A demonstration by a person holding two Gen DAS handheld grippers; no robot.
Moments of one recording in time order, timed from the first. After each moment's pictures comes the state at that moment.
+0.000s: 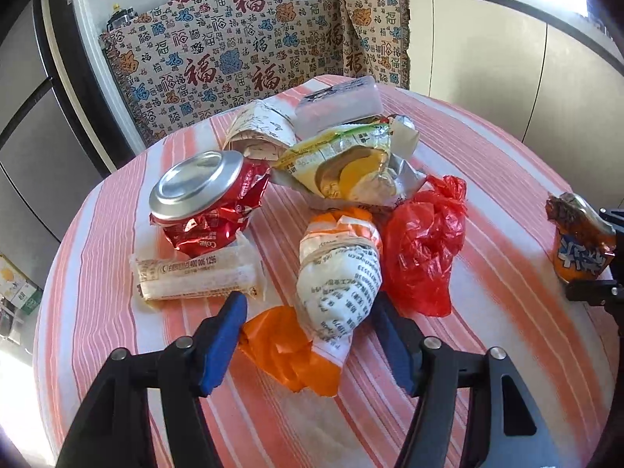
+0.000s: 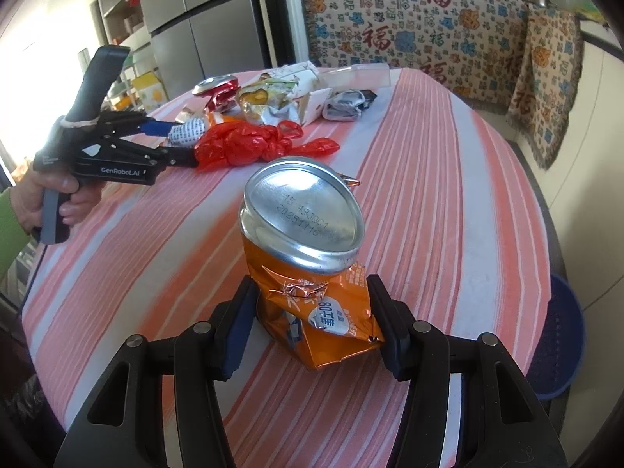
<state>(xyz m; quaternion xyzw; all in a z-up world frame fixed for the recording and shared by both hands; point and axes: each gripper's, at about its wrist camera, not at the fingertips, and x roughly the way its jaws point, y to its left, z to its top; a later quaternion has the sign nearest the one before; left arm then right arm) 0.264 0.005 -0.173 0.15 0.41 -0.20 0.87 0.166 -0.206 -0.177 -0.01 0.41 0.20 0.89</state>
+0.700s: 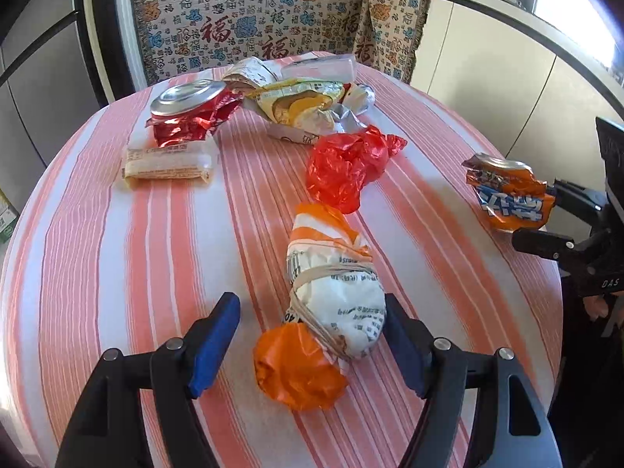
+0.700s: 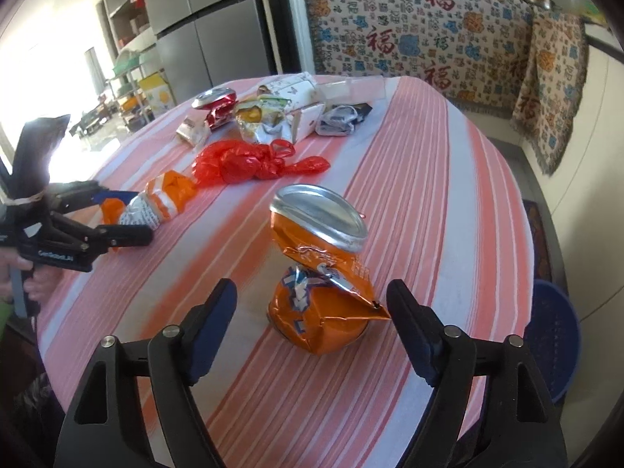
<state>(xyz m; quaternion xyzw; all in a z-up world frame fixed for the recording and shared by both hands) 0.201 -0.002 -0.175 0.08 0.47 -0.19 0.86 0.176 -0.210 -0.156 -0.03 0.41 0.24 0.88</state>
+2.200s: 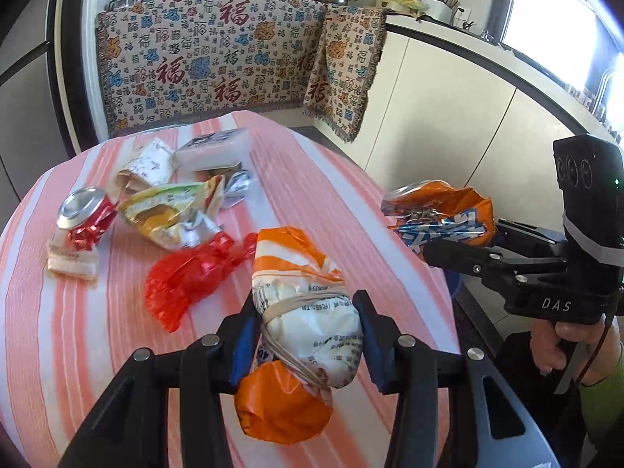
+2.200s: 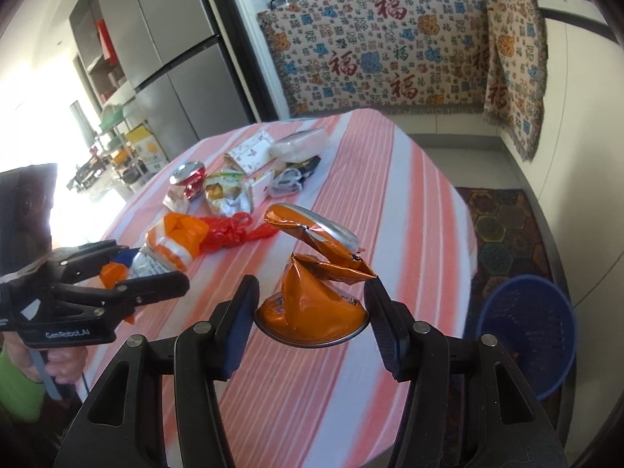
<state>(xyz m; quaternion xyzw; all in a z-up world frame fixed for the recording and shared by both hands) 0.198 -0.124 -0.116 0.03 0.42 -0.25 0.87 0.186 -0.296 -0.106 0.08 0.39 0.19 0.90</state>
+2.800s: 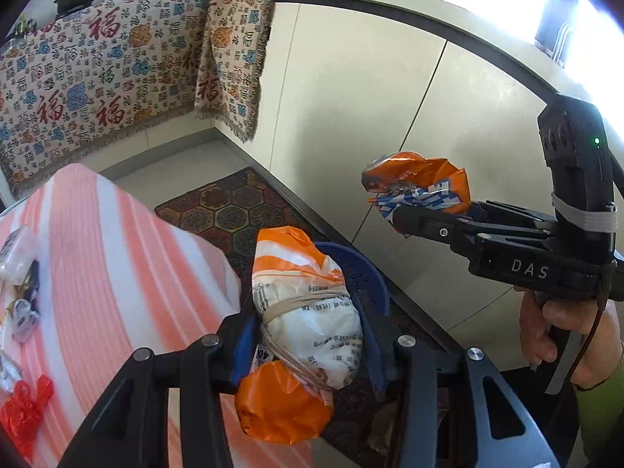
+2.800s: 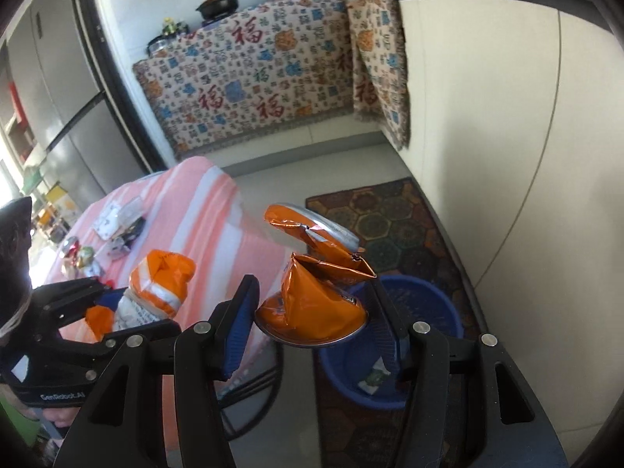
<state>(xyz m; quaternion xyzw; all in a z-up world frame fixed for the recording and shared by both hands) 0.254 -0.341 -0.142 0.07 0.42 -0.37 0.83 0.208 -0.501 -0.109 0.12 0.40 0.02 0.91</state>
